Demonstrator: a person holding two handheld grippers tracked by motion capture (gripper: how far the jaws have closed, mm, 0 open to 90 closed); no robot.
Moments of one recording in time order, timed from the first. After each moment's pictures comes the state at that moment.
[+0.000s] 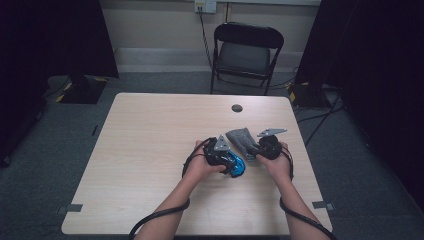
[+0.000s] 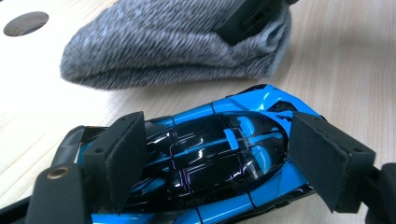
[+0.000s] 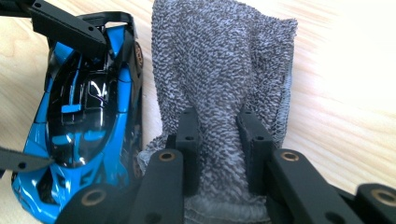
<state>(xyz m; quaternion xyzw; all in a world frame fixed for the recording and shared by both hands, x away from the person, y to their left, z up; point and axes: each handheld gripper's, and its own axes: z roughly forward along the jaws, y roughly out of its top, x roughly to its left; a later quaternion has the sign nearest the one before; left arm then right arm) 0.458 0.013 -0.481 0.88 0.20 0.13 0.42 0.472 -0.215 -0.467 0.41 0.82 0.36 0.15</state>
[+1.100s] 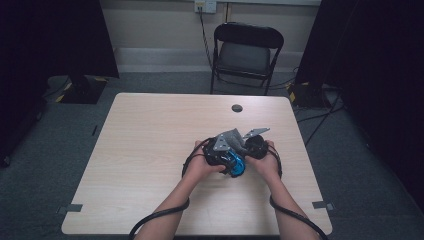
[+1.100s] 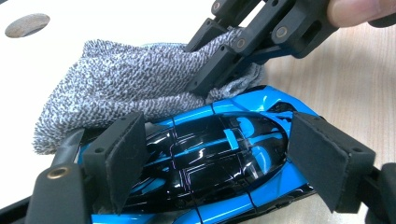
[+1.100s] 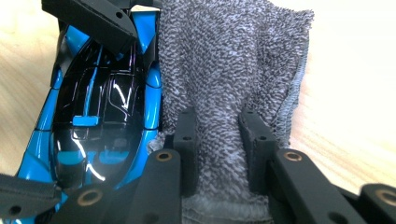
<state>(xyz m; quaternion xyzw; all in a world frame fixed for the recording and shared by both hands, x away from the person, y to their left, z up) 0.459 0.014 -0.482 0.88 0.20 0.13 0.42 0.483 -0.182 -0.479 0.36 0.86 0.33 0.14</state>
